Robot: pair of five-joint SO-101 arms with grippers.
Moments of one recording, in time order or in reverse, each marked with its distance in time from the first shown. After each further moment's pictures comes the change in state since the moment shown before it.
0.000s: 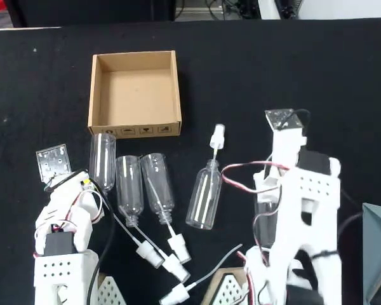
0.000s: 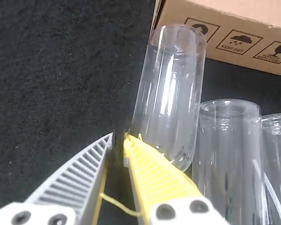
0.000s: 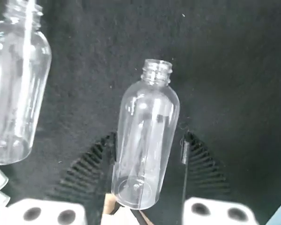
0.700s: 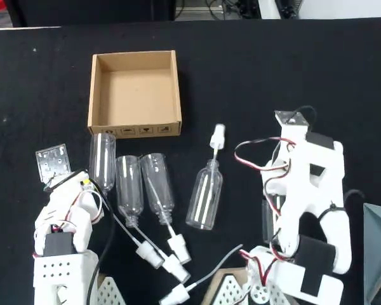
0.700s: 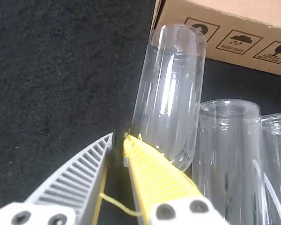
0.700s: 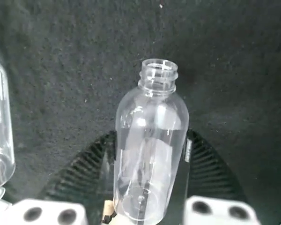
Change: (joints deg) left arm 0.0 0.0 0.0 0.0 0.0; right arm 4.4 22.2 -6.9 -5.3 0.0
